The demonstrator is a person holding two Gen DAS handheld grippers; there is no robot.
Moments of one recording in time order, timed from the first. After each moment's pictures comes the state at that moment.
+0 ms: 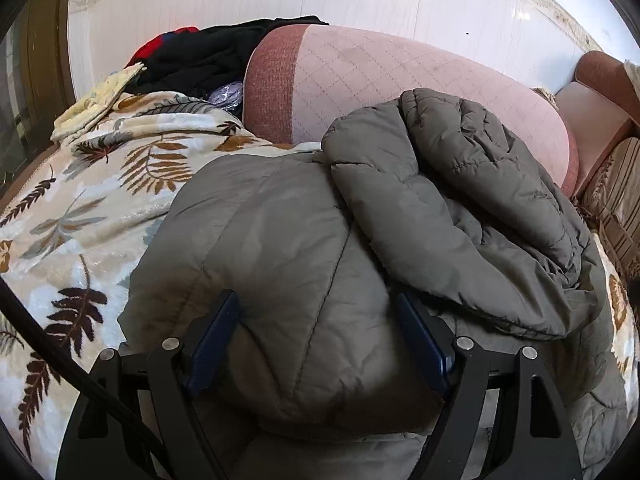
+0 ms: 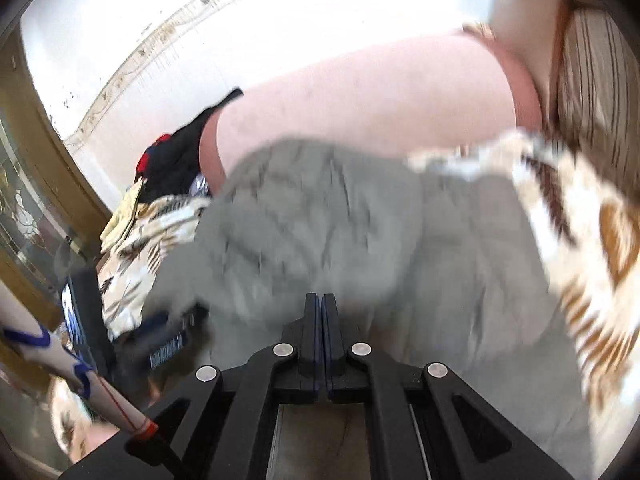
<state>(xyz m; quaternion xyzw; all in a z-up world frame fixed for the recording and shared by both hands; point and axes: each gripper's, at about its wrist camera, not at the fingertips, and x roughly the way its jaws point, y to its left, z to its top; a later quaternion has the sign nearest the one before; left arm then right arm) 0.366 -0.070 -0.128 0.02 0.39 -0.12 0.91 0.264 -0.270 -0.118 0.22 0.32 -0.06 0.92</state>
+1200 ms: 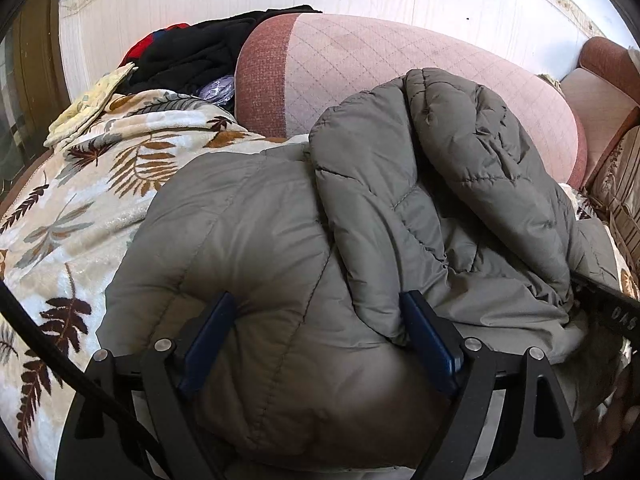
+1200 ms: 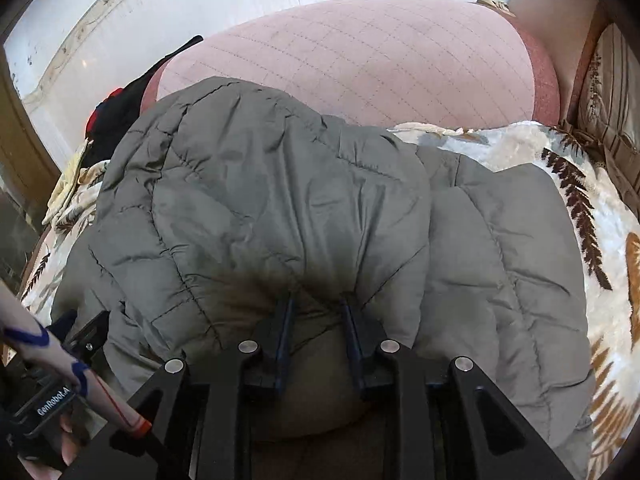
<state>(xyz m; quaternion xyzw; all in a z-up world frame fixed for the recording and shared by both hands) 0.384 -0.086 -0.141 0.03 0.40 -0.12 0.91 0.354 -0.297 -0.185 0.17 0.40 -0.09 0.90</state>
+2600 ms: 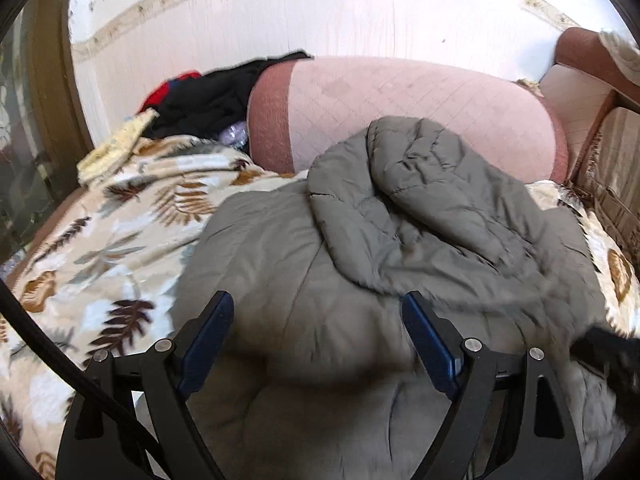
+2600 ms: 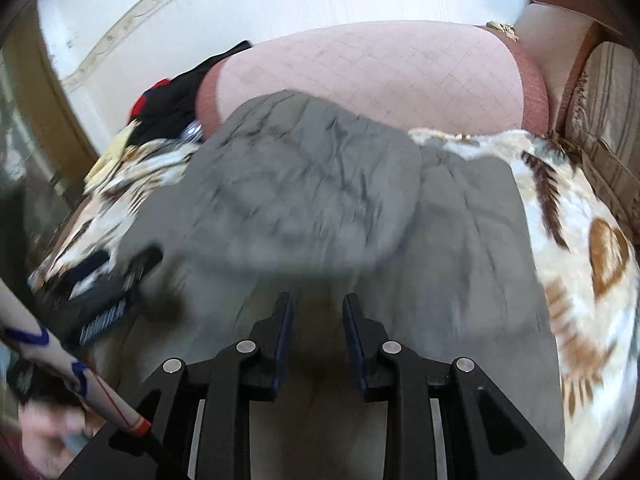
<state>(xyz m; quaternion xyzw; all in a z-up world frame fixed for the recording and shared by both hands) 0.294 -0.082 -0.081 0.08 0.34 -0.11 0.93 0.242 -0.260 -0.137 0.16 0.40 -0.04 0.90</state>
